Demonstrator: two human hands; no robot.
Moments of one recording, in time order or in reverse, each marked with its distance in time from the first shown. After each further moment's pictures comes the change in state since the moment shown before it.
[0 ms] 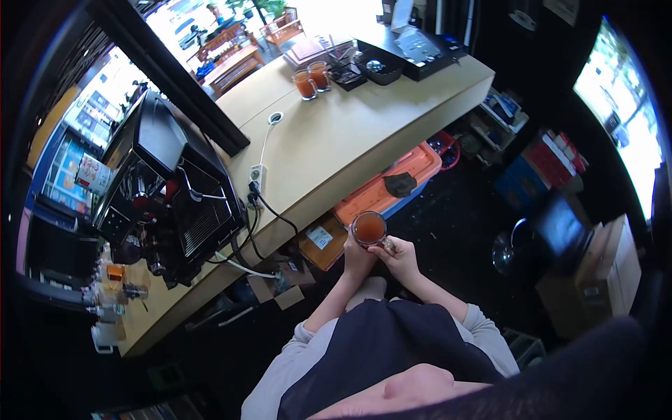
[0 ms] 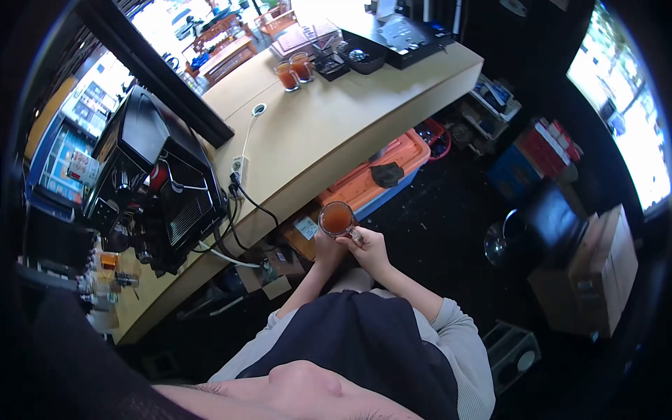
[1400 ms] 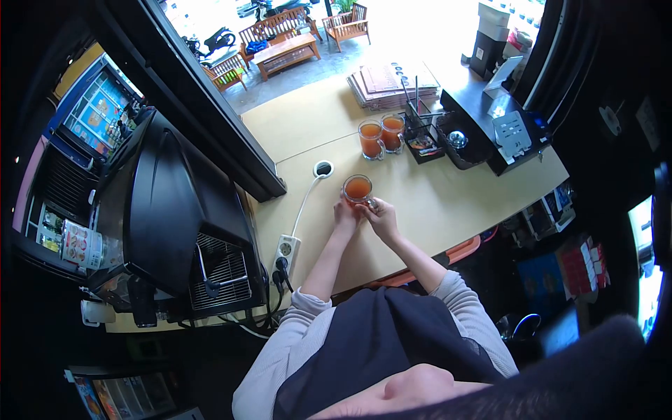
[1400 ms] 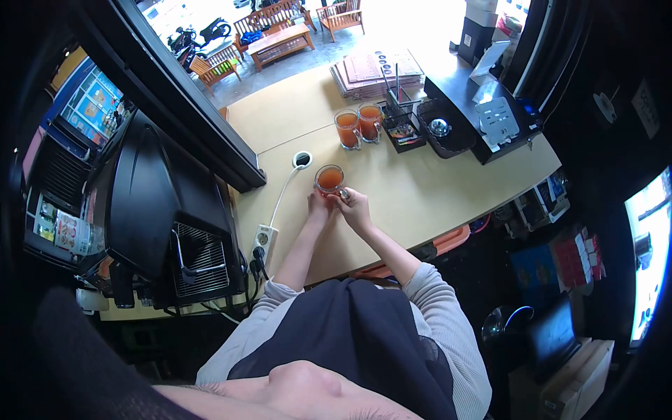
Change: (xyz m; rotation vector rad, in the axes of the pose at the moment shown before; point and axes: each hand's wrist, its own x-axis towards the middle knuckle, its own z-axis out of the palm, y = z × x) left_hand 0.402 -0.209 -0.047 0.116 0.217 -0.261; right_hand 0.433 0.107 0.160 0.162 -0.156 -0.142
